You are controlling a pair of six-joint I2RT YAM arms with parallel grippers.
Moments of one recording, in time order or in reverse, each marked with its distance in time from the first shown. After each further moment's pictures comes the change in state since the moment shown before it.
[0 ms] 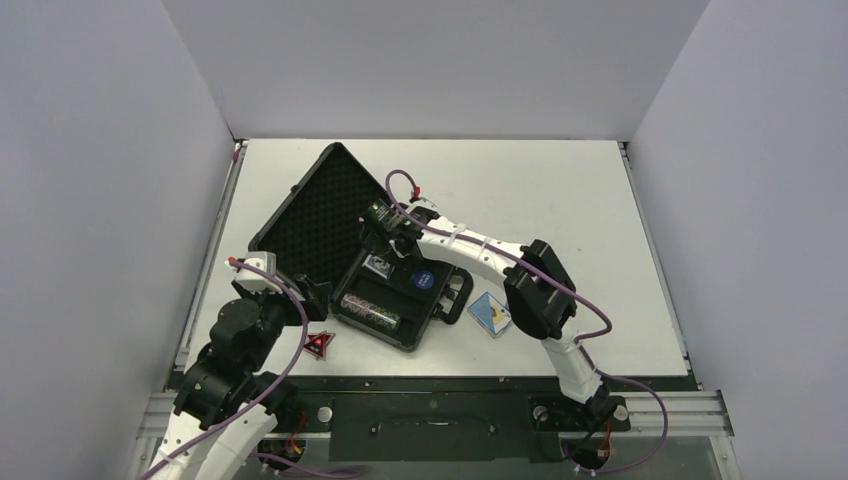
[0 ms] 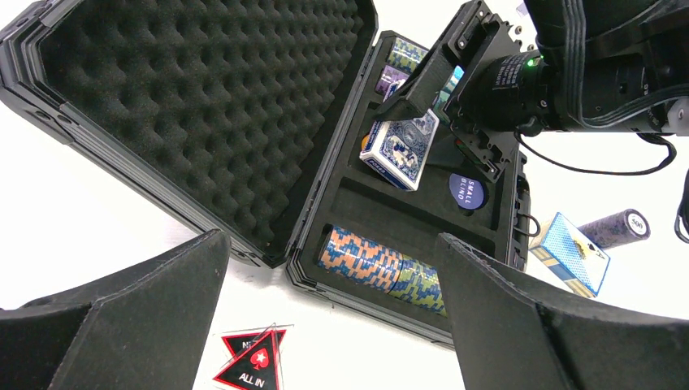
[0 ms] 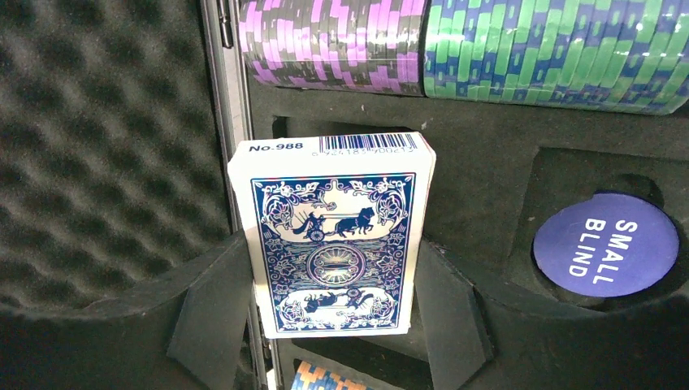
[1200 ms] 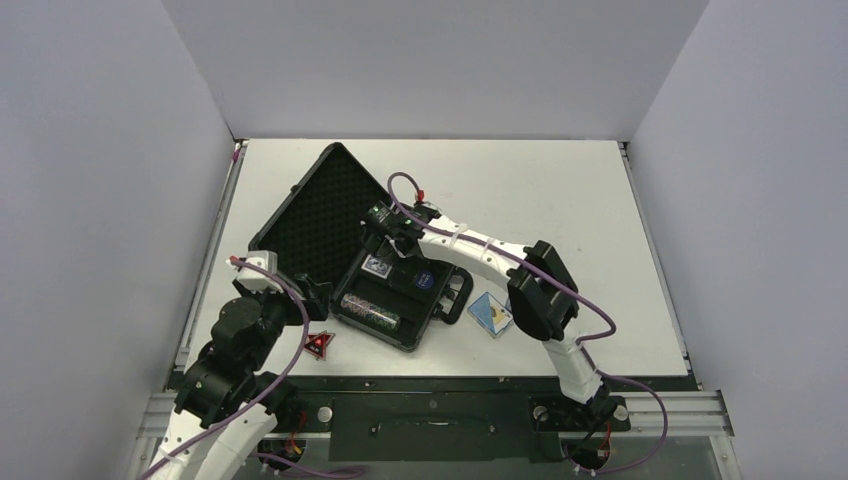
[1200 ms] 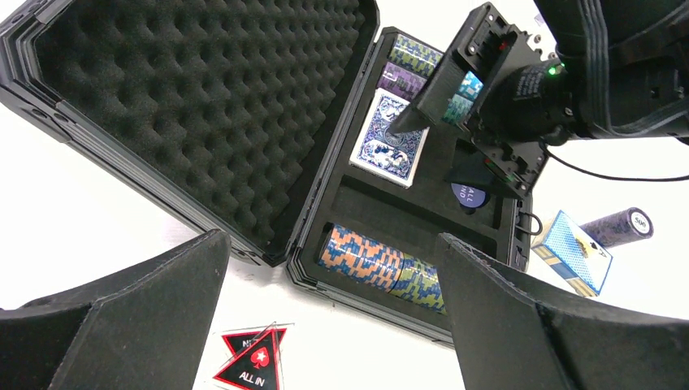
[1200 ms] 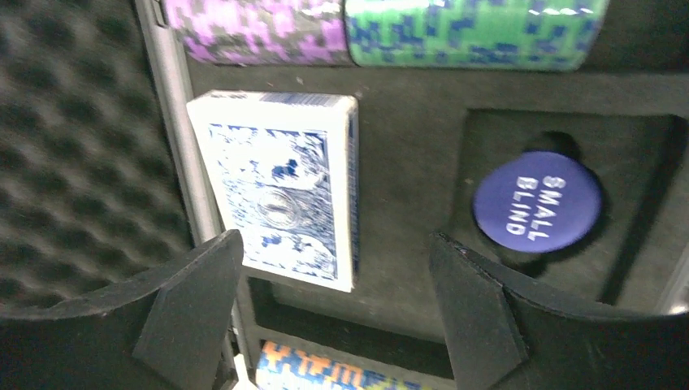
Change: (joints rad) left arm 0.000 0.008 0.000 0.000 0.000 -0.002; right arm 0.004 0.002 0.035 -0.122 -0.003 0.040
